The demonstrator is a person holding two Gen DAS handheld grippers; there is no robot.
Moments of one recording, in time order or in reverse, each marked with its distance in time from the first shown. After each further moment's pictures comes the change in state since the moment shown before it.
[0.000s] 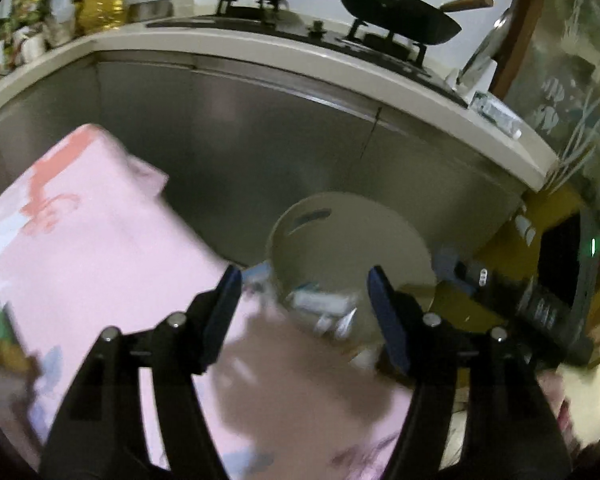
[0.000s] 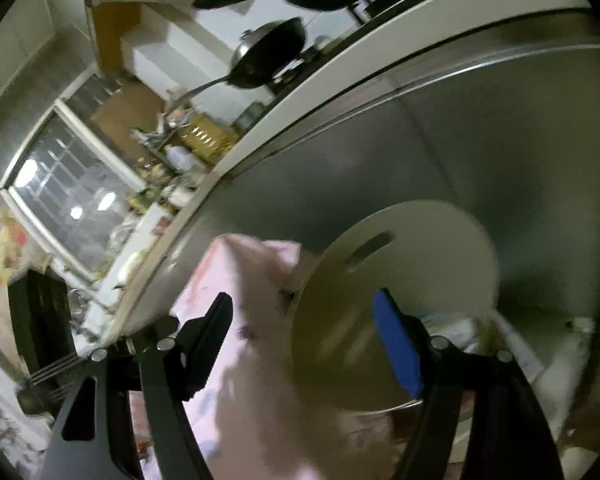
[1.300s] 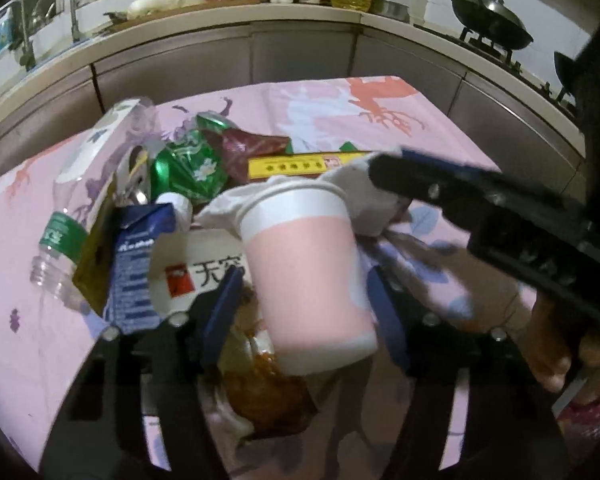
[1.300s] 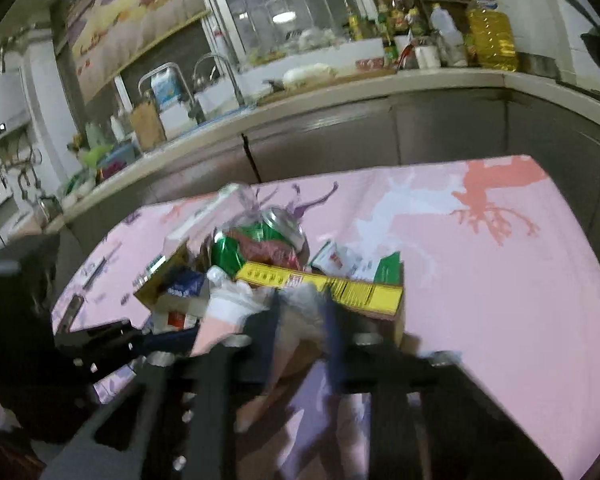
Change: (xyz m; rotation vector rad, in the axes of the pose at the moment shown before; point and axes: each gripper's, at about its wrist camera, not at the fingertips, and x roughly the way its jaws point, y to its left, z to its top) left arm -0.136 0.196 -0.151 -0.407 -0.060 0.495; right arm 0.189 0.306 -0.151 -0.777 0.444 0.310
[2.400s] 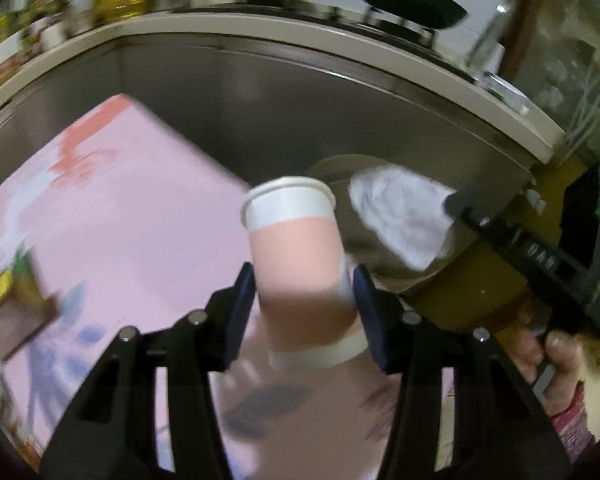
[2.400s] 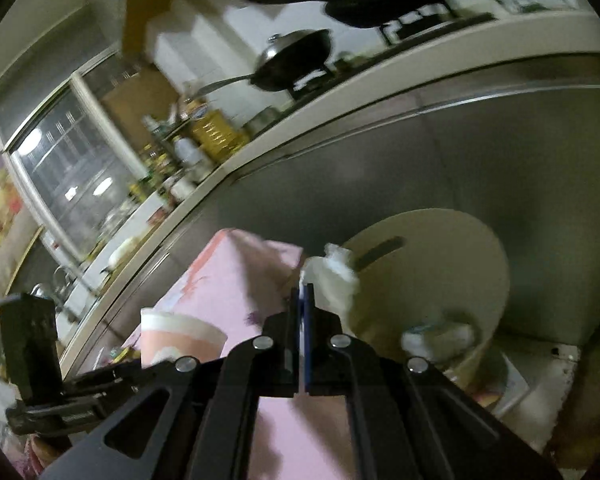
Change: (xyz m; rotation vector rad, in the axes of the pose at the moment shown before) left arm 0.021 -0.260 0.023 0.421 0.086 -0.470; right arm -0.263 -0.195 -0.166 0.679 -0.457 -0.439
